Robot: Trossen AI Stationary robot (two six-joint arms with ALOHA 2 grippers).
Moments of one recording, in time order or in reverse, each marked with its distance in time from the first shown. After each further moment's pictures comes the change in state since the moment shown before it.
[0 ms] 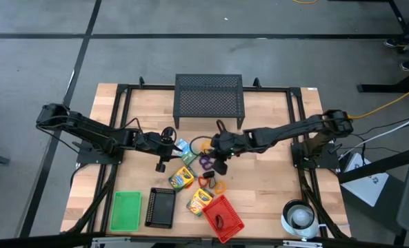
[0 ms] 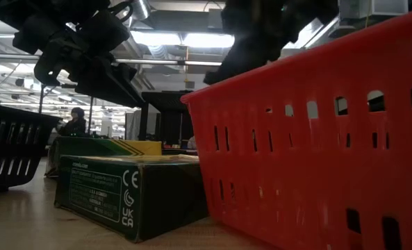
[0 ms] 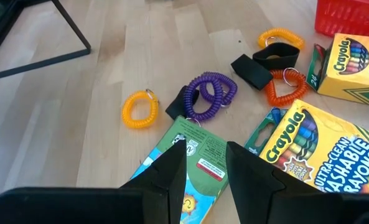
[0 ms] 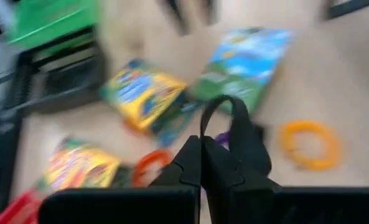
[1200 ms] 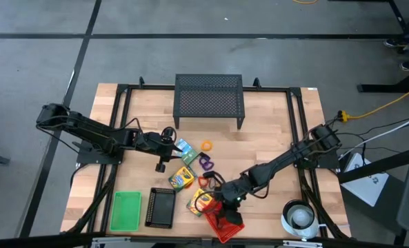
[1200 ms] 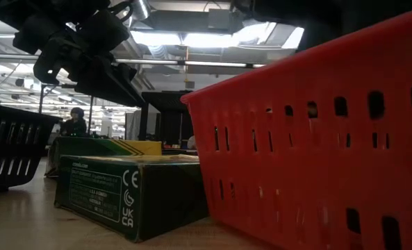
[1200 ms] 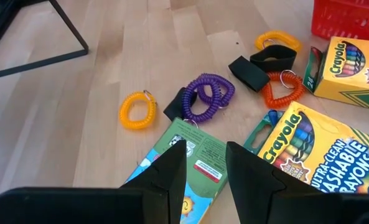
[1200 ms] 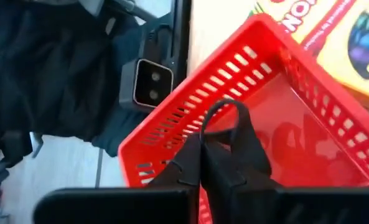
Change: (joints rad) left arm 0.000 0.000 0.000 0.005 0.010 -0.008; right arm 0.345 0.238 0.000 0.255 -0.337 0.309
